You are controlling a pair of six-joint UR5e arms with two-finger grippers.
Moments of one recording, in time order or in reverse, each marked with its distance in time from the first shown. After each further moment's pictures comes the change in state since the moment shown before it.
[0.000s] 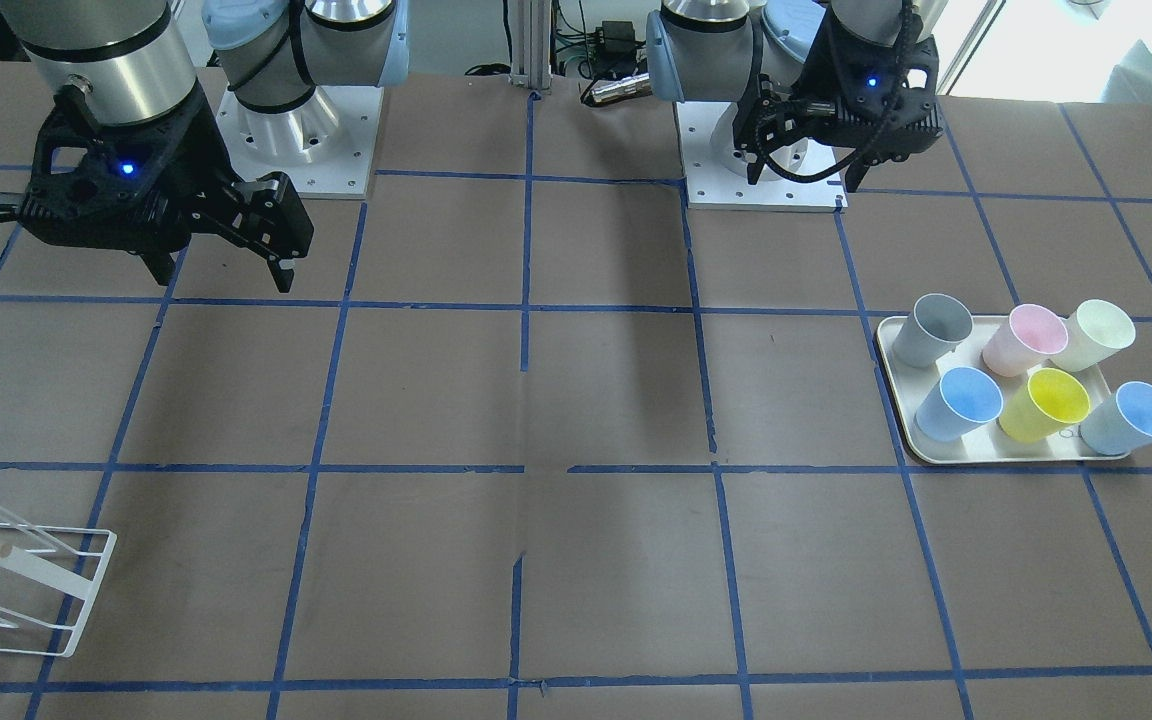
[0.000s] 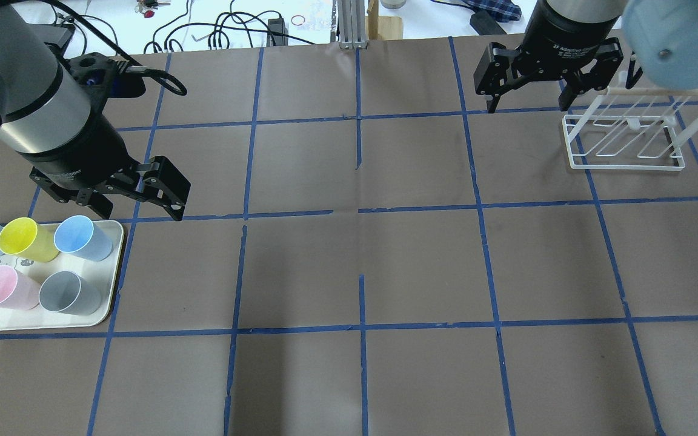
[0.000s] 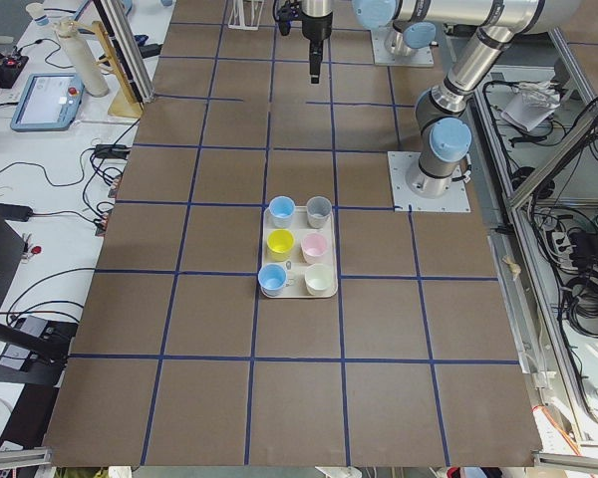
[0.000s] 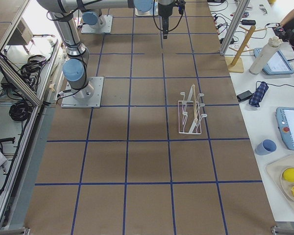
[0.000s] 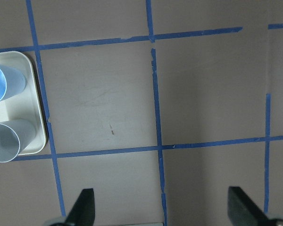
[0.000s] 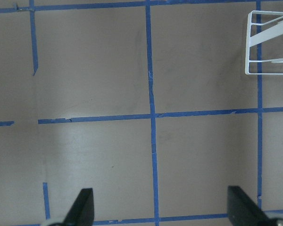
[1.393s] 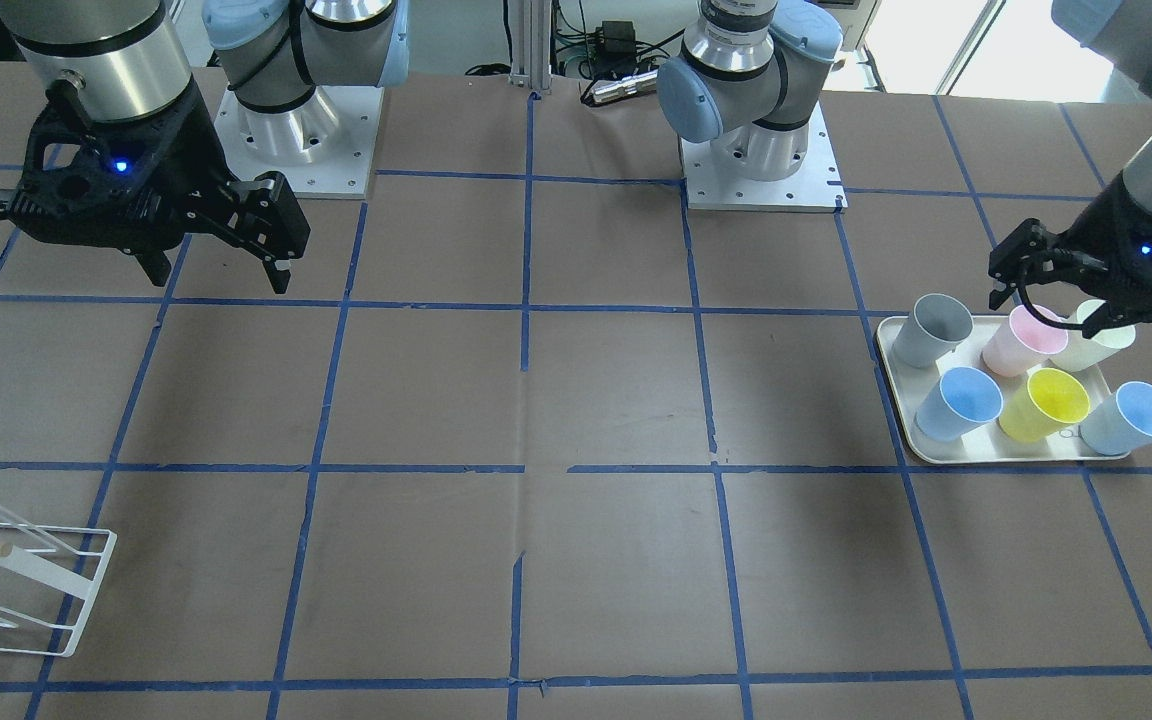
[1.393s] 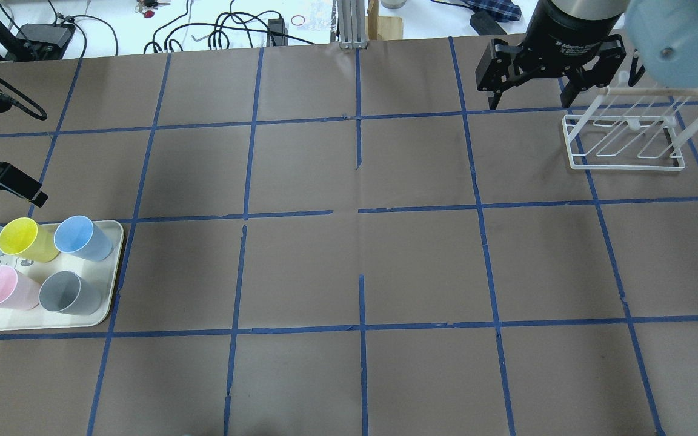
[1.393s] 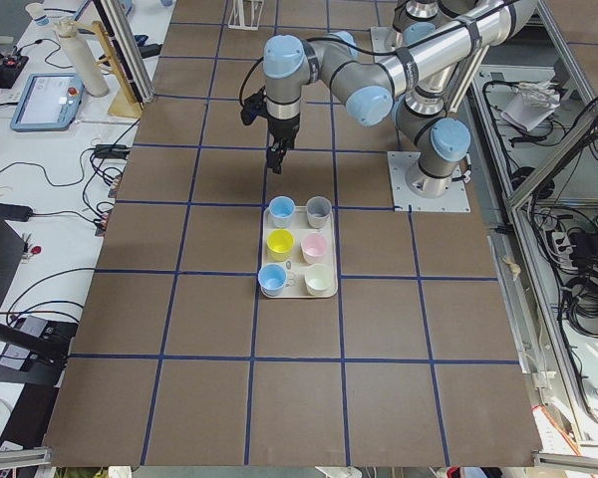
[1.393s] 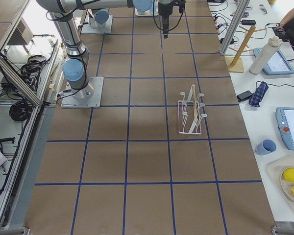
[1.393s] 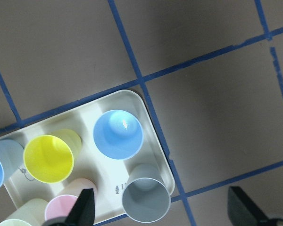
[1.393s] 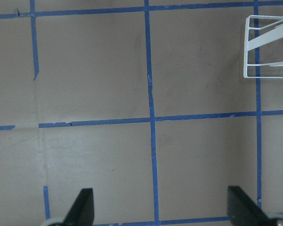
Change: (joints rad) left arm 0.515 -0.220 -0.069 0.372 0.001 0.846; right arm -0.004 0.004 -0.004 -0.008 -0.002 0.002
